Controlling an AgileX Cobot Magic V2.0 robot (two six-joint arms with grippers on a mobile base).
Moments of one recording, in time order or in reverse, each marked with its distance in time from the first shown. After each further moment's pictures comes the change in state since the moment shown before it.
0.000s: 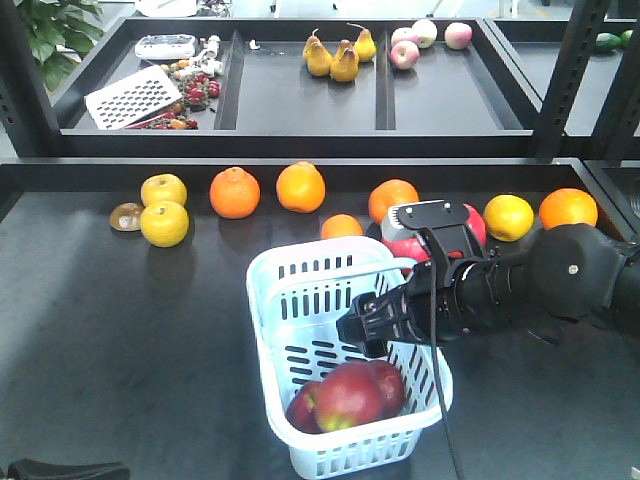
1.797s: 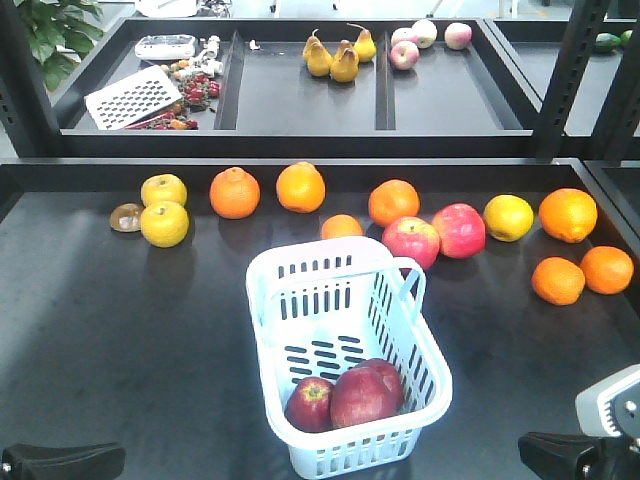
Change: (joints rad) left arm 0.000 0.000 0.000 -0.001 -0.062 0.000; right arm 0.002 -0.842 0.601 -0.416 -0.002 0.337
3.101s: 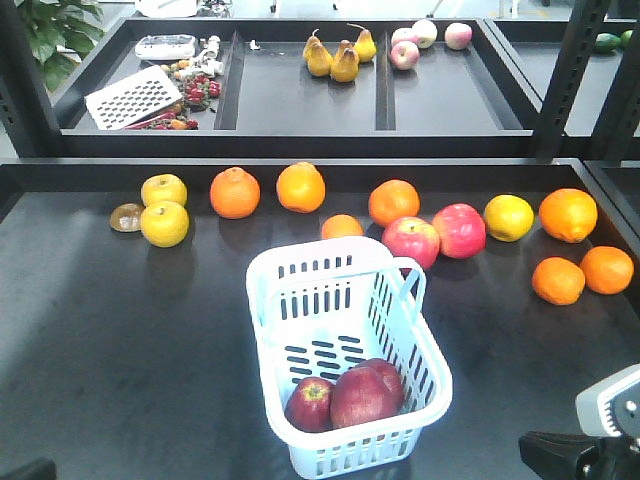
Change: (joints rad) left arm 0.000 -0.293 0.312 0.723 -0.297 -0.752; right arm 0.000 0.000 0.000 -0.003 0.000 0.000
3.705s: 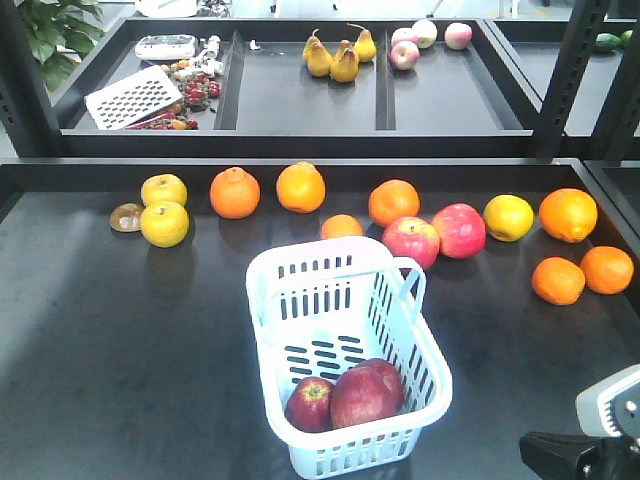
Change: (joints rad) left arm 0.391 -0.329 0.000 0.133 0.034 -0.001; right arm 0.000 0.000 0.000 0.000 0.000 0.000
